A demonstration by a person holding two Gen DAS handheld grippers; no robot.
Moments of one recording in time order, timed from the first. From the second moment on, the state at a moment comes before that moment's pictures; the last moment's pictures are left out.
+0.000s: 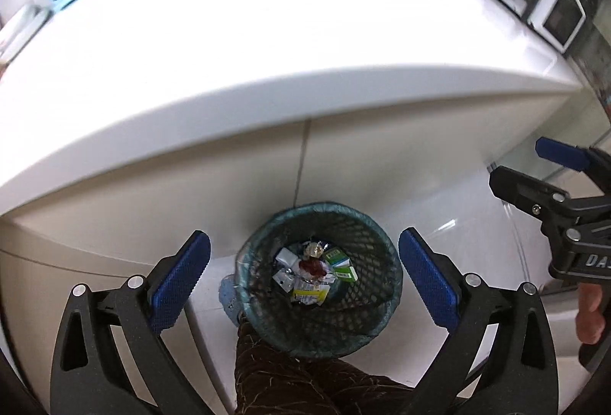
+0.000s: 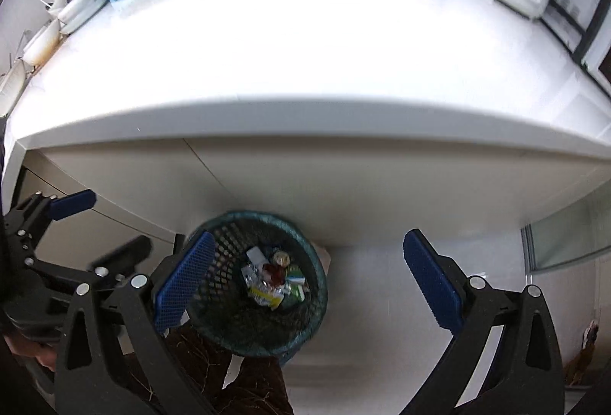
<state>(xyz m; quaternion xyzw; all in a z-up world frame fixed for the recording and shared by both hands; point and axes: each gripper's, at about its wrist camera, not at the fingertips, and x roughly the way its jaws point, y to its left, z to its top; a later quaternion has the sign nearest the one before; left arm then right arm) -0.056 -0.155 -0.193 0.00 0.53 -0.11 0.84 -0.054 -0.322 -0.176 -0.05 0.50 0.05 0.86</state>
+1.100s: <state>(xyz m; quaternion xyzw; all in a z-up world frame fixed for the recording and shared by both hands) -0.003 -0.073 -0.037 -0.06 0.47 -0.03 0.88 0.008 -0.280 -0.028 -0.05 0.38 0.08 0.92</state>
